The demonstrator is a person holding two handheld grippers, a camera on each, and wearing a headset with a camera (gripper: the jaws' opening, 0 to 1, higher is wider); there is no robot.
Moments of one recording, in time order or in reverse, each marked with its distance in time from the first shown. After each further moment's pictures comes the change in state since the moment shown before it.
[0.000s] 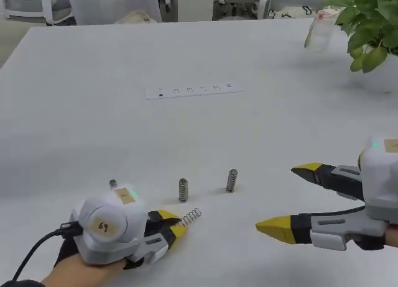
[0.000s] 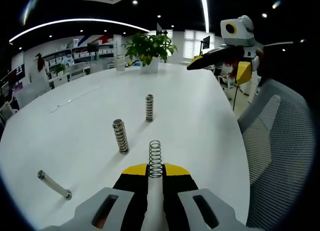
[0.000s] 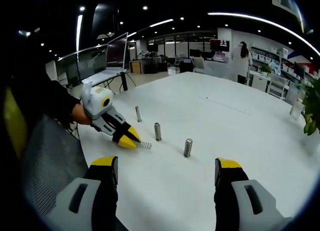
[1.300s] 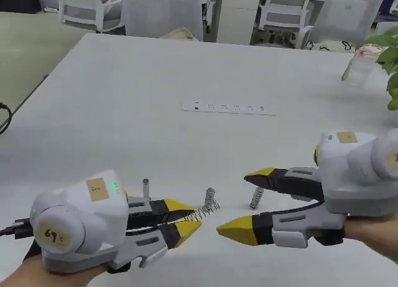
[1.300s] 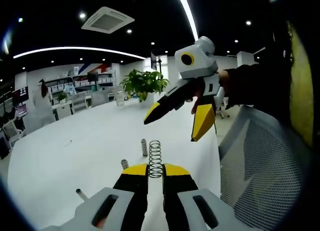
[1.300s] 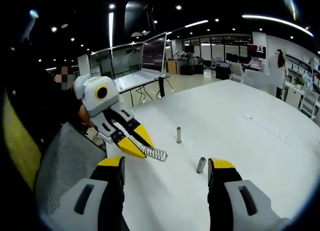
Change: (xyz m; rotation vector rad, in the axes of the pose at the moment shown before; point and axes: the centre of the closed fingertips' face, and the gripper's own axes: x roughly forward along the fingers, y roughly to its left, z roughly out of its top) left arm -0.082 -0.022 0.064 0.081 -0.240 0.012; right arm 0.056 0.082 0.062 -0.102 -0.004 0.311
